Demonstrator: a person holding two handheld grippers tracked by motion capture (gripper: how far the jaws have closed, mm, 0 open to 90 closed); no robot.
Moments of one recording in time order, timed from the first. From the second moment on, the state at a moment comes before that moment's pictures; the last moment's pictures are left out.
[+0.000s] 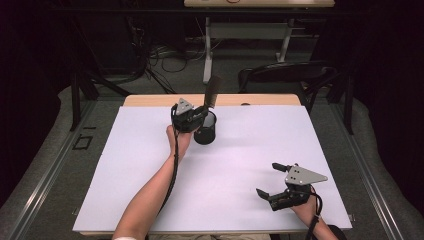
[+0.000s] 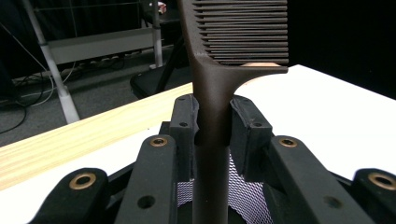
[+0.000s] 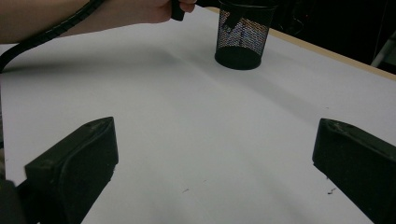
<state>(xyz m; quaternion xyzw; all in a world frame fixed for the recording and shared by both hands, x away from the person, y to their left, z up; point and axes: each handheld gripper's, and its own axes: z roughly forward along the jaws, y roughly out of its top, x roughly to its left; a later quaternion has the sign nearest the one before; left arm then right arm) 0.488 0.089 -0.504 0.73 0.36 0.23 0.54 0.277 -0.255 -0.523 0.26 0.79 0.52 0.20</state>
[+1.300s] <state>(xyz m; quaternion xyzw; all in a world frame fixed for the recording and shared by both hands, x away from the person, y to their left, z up) 0.487 0.083 -0.514 0.75 0.35 0.24 0.51 0.277 -0.255 -0.523 0.26 0.79 0.52 0.20</state>
